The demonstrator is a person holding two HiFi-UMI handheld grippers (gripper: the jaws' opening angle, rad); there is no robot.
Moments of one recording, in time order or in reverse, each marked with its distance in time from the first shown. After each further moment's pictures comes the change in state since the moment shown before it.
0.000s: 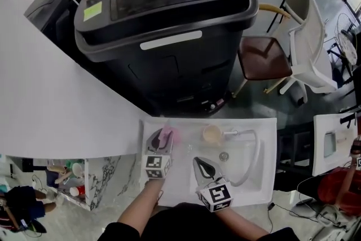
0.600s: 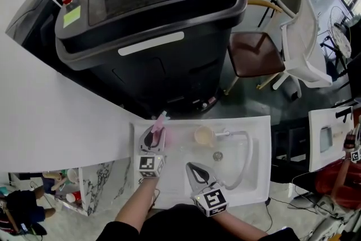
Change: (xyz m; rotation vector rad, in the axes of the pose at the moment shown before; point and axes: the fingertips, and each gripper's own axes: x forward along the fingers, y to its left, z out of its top) left arm 0.026 0.001 0.015 0.056 -0.144 -0.017; right arm -0.004 -0.004 -0.008 0.021 0.020 0.015
